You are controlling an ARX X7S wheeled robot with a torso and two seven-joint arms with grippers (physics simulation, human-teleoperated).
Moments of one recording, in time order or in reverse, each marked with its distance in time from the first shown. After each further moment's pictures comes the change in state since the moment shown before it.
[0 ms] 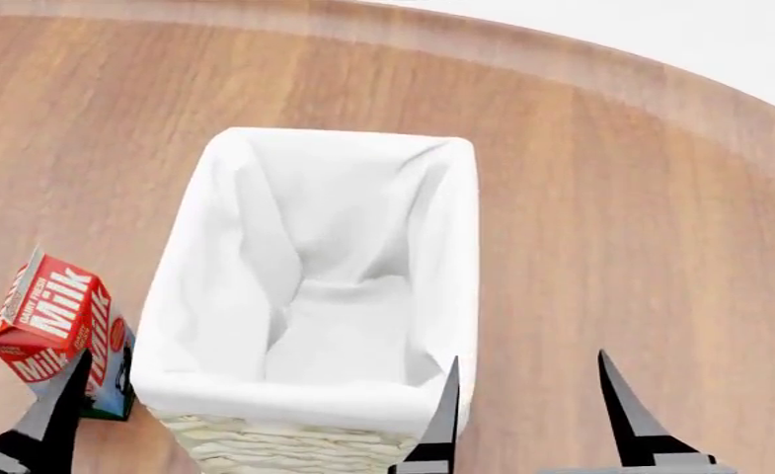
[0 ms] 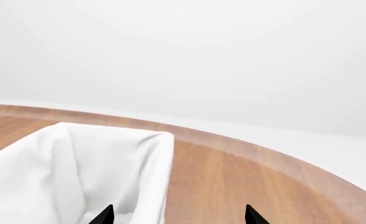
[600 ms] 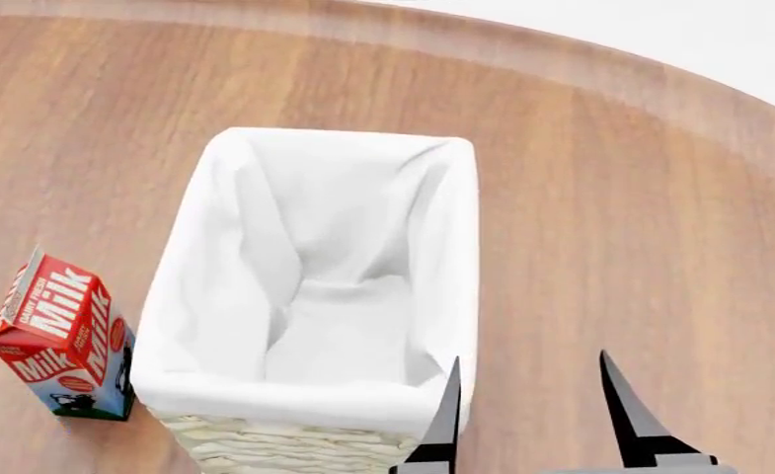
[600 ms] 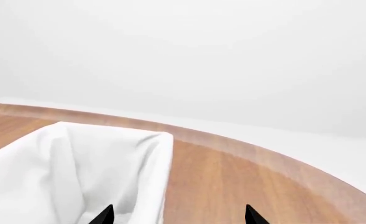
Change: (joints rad) left arm 0.184 -0.343 0.010 -0.050 -0.118 -0.202 0.182; right arm 0.001 0.014 -0.008 -0.002 0.004 -0.002 0.013
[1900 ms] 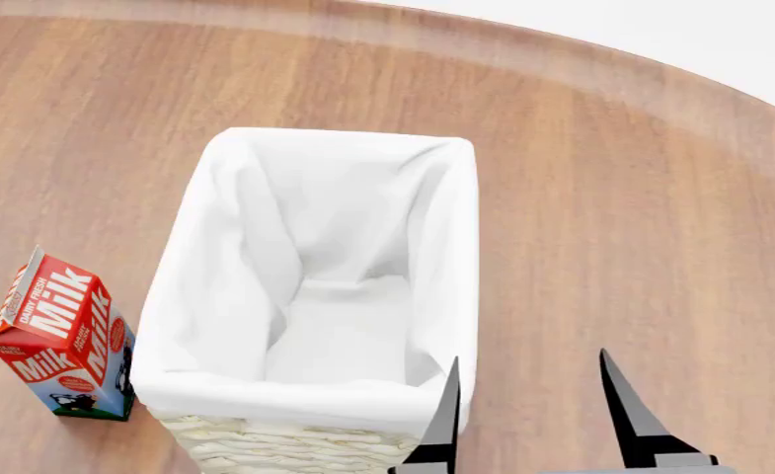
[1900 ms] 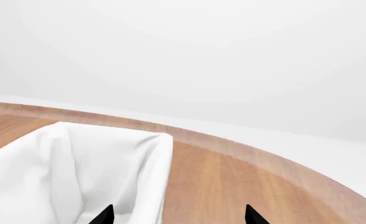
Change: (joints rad) left arm 0.040 -0.042 0.489 -0.134 0.464 -0.095 0.205; right arm 0.006 0.023 -0.020 -0.005 0.007 -0.001 0.026
